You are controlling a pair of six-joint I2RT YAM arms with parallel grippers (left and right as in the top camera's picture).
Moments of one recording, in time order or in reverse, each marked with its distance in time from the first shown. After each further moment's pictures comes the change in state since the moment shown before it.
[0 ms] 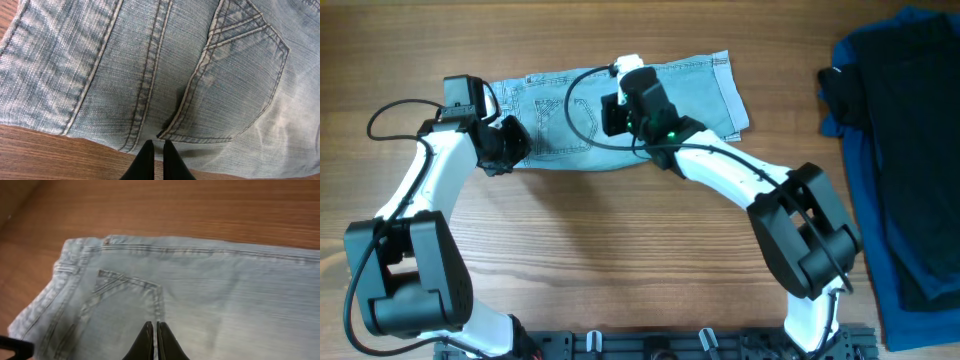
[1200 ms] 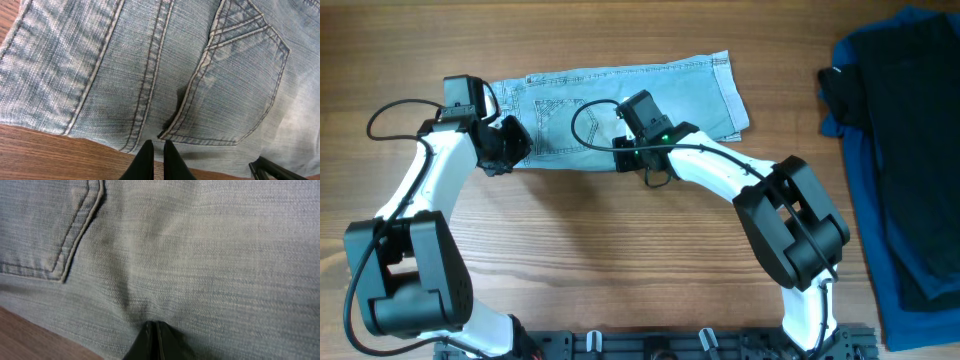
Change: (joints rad) left arm 0.000 0.000 0.000 -0.001 -0.003 0.000; right arm 0.014 0.061 0.013 -0.406 -0.095 0.037
